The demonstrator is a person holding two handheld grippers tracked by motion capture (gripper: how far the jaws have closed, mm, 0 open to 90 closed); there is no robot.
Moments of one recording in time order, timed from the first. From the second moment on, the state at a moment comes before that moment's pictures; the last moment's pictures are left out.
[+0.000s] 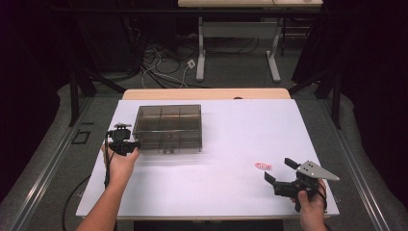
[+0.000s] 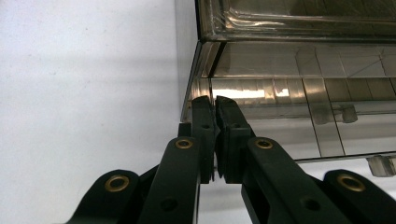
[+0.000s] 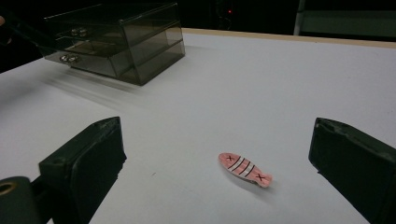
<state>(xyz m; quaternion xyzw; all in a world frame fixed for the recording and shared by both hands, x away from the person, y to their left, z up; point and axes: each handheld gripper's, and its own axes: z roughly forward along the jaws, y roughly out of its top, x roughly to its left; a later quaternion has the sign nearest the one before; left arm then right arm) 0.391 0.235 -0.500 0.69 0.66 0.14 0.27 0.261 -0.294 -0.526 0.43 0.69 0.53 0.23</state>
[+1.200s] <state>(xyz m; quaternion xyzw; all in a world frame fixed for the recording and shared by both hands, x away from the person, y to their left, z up) 0.382 0.237 -0.501 0.68 0.66 0.14 0.28 0.261 -0.294 -0.526 0.43 0.69 0.53 0.23</state>
